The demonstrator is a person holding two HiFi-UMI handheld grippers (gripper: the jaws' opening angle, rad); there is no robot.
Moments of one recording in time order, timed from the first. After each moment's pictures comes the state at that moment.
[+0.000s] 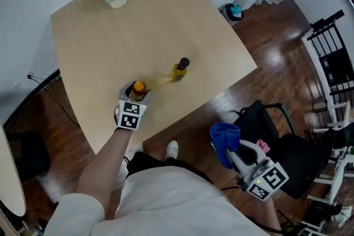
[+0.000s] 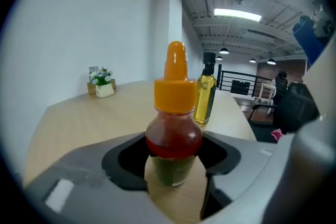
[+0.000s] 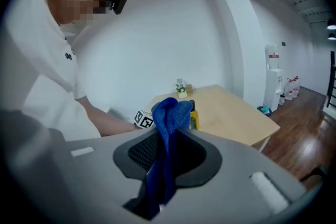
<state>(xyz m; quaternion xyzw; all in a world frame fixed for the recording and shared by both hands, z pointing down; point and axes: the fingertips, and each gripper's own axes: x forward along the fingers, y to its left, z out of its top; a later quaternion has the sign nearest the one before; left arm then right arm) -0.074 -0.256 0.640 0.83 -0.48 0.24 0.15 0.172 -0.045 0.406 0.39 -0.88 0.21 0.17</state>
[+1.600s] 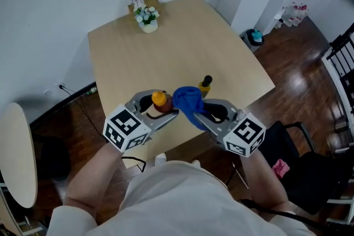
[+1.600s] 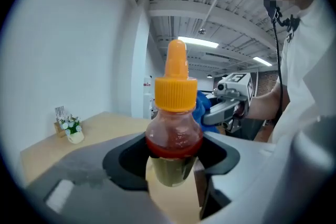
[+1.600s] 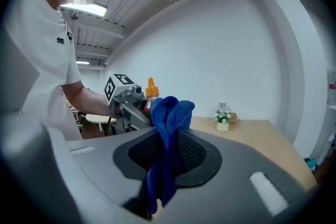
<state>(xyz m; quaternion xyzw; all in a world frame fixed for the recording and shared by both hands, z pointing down) -0.063 -0.165 0.385 0.94 -0.29 0.17 0.08 -0.010 -0.150 0.368 0.19 -0.97 0.05 0.12</state>
